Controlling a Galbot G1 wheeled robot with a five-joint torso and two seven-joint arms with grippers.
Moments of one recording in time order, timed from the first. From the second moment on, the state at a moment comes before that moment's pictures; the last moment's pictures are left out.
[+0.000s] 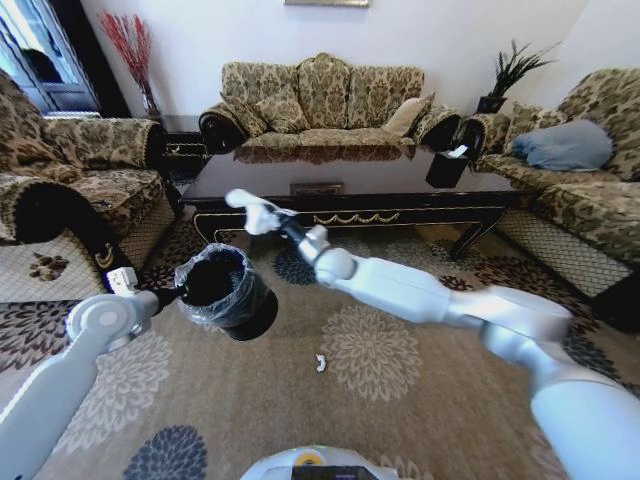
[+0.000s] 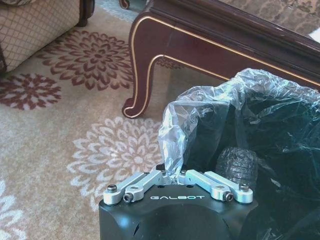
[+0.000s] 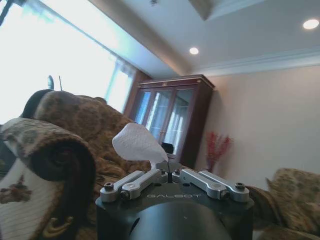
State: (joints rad) left arm 1.09 -0.73 -0.65 -1.94 -1.56 0.72 -0.63; right arm 0.18 1.25 -0.97 1.42 0.87 0.30 0.29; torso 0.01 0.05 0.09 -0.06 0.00
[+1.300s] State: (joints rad) left arm 1.06 -0.71 -0.67 -1.92 -1.57 0.72 -0.63; right arm 0.18 1.32 -1.11 1.49 0.92 0.28 0.31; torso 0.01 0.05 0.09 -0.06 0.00
